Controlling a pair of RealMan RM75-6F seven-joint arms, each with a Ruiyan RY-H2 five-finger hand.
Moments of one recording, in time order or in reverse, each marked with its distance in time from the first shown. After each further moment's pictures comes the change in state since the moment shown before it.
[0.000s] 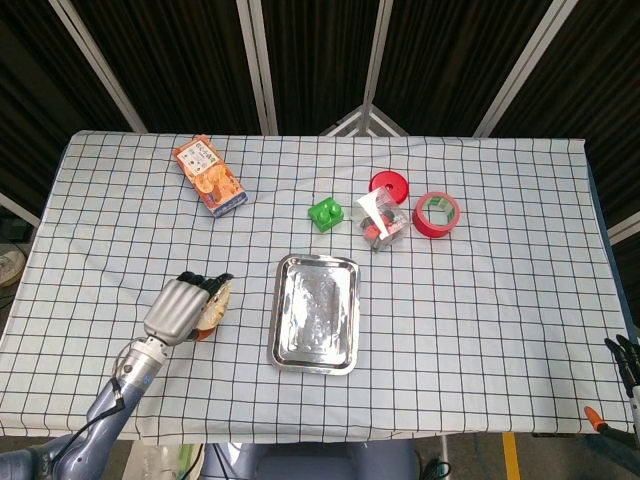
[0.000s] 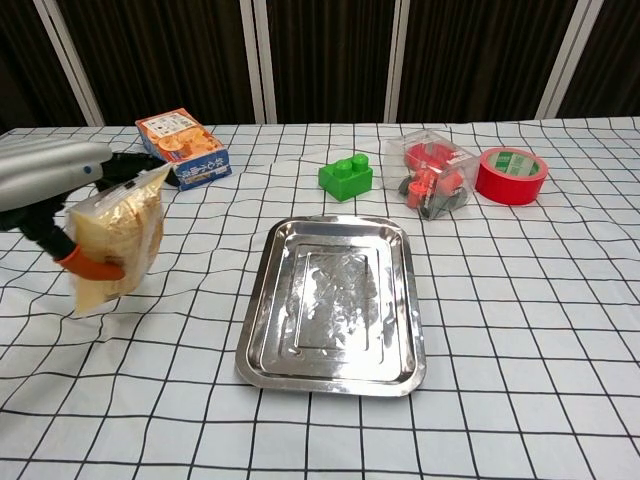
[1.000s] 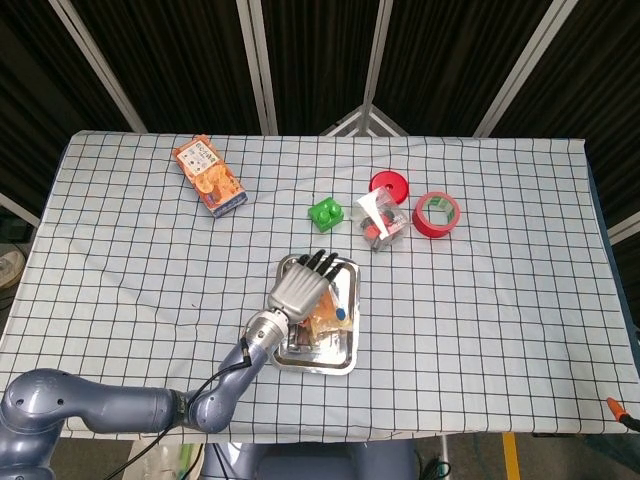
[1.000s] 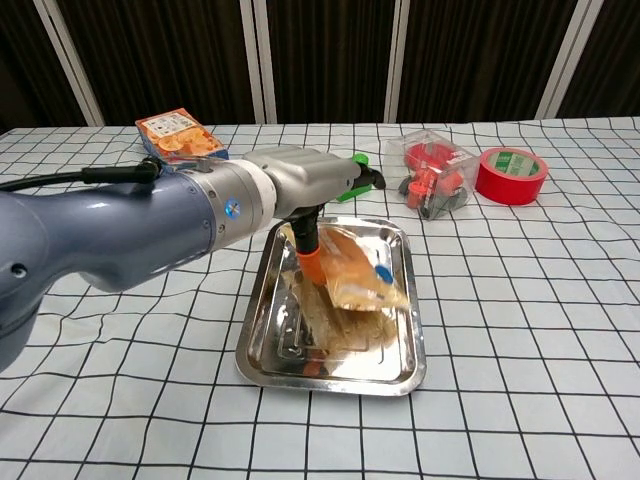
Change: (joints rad) left arm -0.517 -0.379 -0.150 0.223 -0.582 -0.095 0.426; right arm 0.016 0.020 0.037 0.042 0.097 -0.056 0.098
